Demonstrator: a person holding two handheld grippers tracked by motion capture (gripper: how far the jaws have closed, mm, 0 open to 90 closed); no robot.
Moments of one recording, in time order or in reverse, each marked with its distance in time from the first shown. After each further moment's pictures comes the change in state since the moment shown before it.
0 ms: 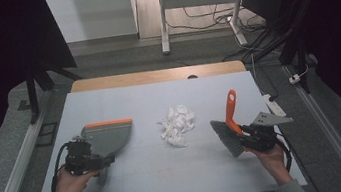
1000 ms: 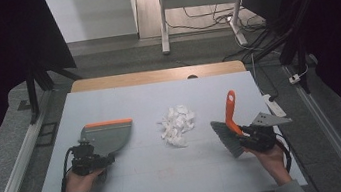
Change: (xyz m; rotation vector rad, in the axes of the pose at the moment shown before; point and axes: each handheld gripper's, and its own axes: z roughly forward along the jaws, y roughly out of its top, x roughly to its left) left arm 0.017 -0.009 0.042 0.013 0.035 -0.127; right arm 0.000 -0.002 0.002 0.011 -0.010 0.003
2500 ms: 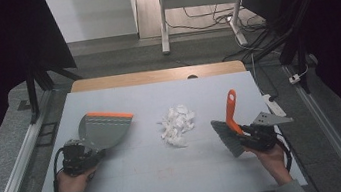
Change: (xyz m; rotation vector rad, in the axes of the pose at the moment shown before) left arm 0.021 -0.004 -0.020 -0.176 -0.084 0.062; right arm -0.001 0.001 -0.002 -0.011 0.001 0.007
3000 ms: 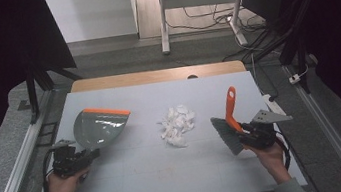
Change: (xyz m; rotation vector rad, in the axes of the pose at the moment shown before) left arm 0.012 -0.001 -0.019 -0.044 -0.063 0.034; right arm 0.002 0.007 0.003 -0.001 -0.030 0.012
